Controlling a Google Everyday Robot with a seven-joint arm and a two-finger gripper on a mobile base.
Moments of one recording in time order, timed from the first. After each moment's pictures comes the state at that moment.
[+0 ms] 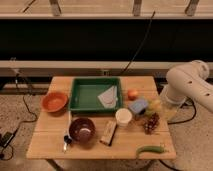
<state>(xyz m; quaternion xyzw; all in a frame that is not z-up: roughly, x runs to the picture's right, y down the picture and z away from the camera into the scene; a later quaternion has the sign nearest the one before) 0.285 0.107 0.684 -0.28 0.02 0.02 0.96</state>
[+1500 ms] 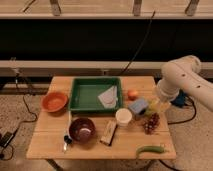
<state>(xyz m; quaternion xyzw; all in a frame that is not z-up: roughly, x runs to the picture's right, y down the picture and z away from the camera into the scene) 0.261 0.073 0.723 -0.27 -0.03 -0.04 0.96</state>
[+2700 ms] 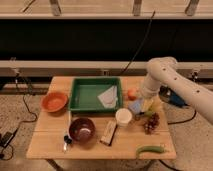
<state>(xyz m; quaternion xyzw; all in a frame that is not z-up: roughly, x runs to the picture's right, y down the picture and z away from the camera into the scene) 0.193 0.088 0.785 -0.33 -0.14 -0.10 0.93</state>
